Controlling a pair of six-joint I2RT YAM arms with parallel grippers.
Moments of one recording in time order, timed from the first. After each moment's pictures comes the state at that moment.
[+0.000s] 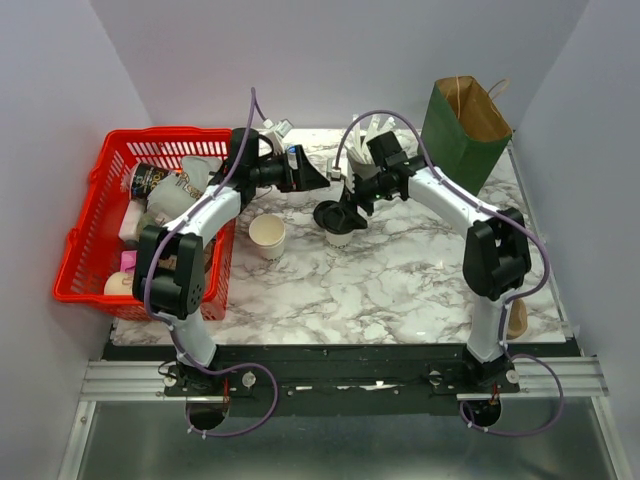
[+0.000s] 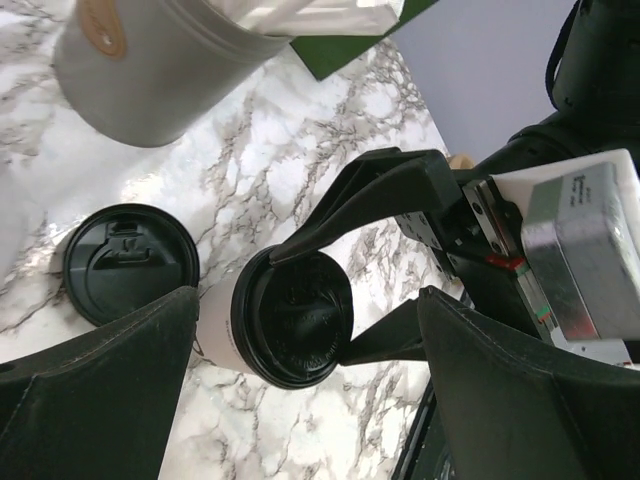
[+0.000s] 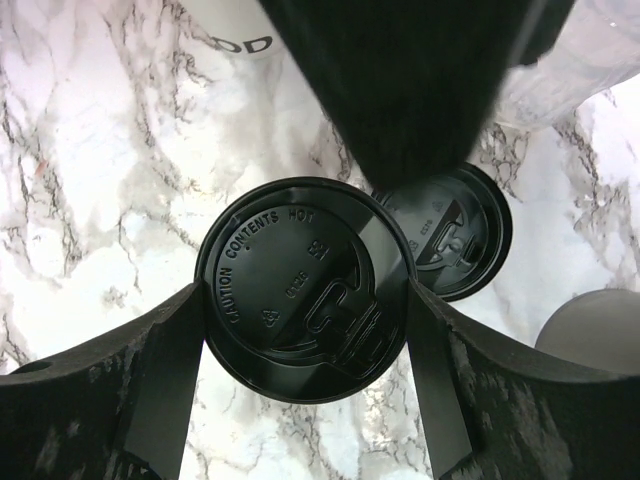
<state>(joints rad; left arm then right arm) -0.26 1.77 1.30 0.07 0.84 -0.52 0.47 1.96 1.63 -0.68 -0.74 -0.83</state>
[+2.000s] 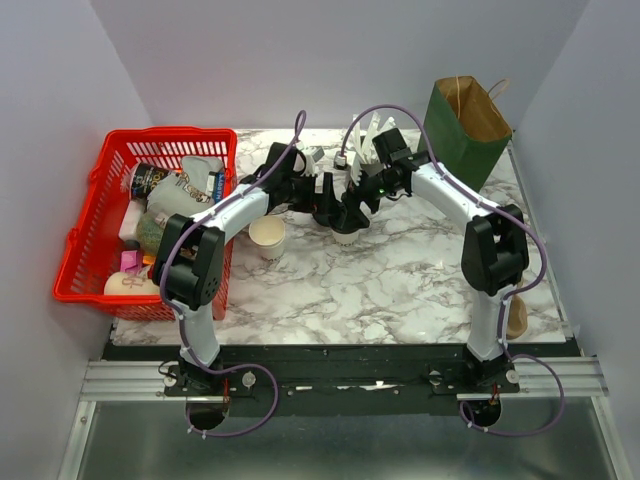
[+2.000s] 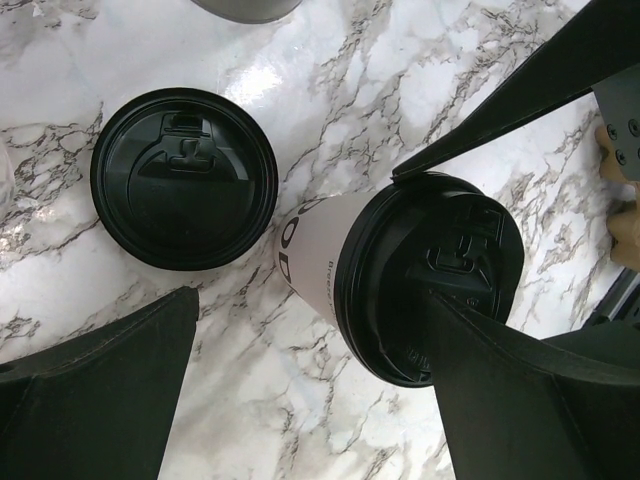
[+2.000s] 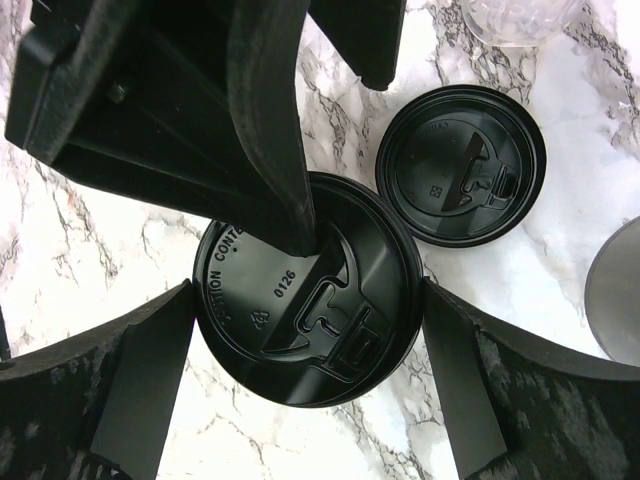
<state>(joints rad) -0.40 1.88 1.38 -0.26 0.51 -0.28 0.44 2.00 1.69 -0.73 -0.74 -0.63</state>
